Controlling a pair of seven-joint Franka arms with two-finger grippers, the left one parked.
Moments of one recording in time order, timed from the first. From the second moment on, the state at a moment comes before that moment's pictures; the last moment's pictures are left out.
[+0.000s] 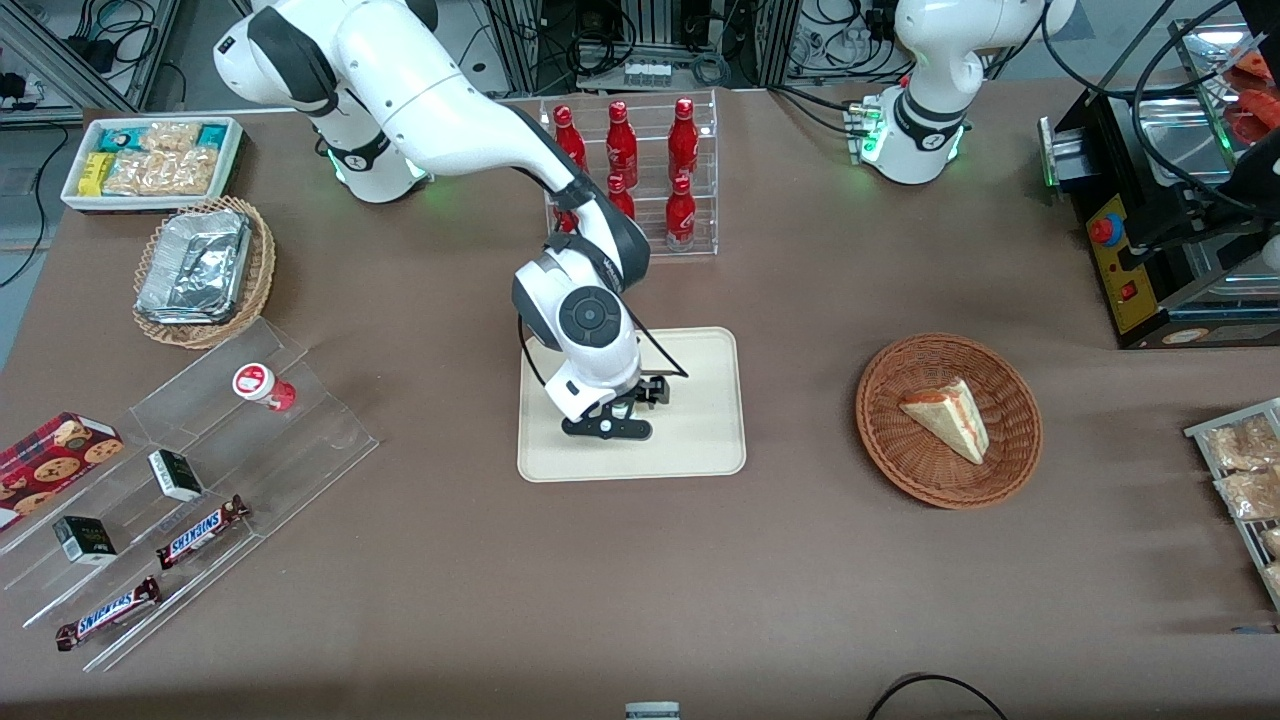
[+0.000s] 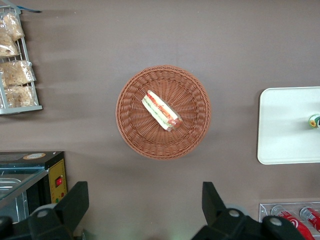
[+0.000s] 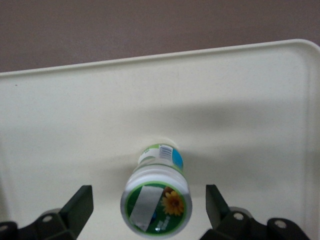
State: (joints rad) arm 0.79 0.72 -0.10 -1.47 0.14 2.18 0.72
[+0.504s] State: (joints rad) arm 0.72 0.54 -0.12 -1.46 0.14 1.88 0.51
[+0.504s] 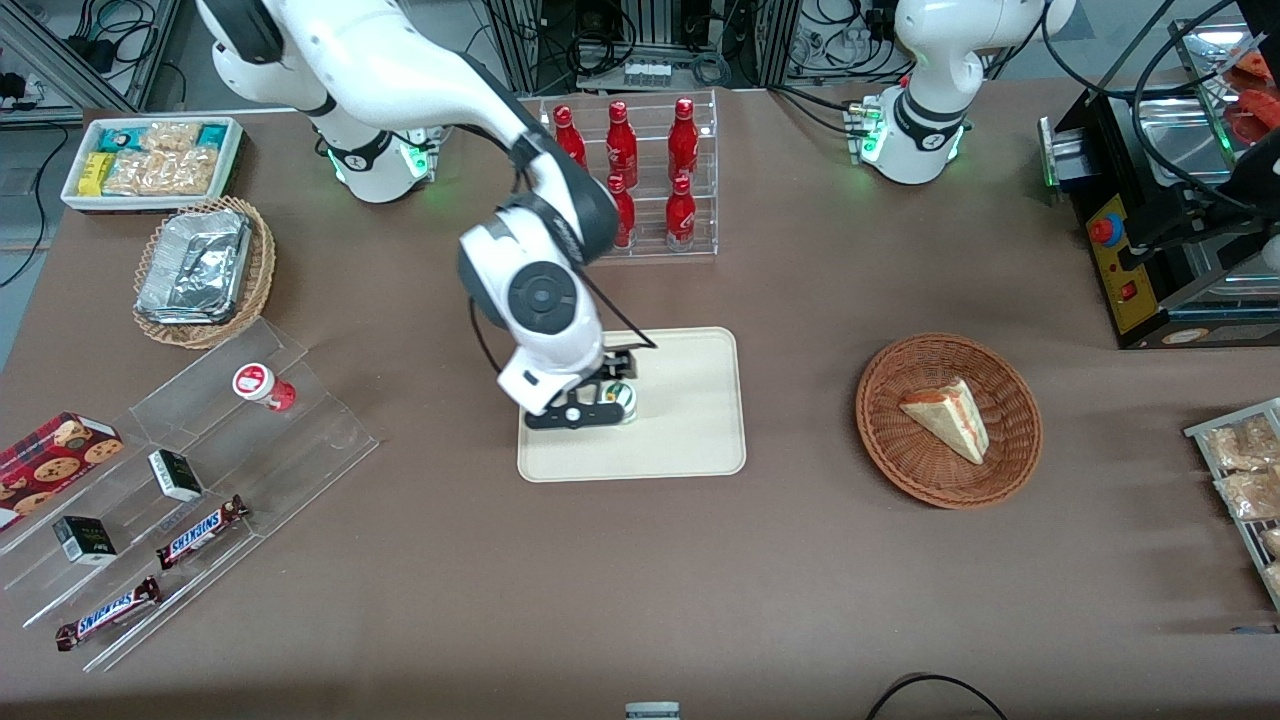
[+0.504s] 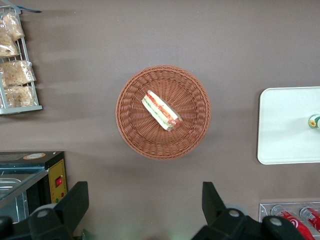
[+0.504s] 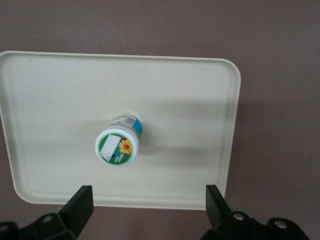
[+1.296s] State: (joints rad) arm 0.43 0.38 -0.13 -1.47 0.06 1.65 0.09
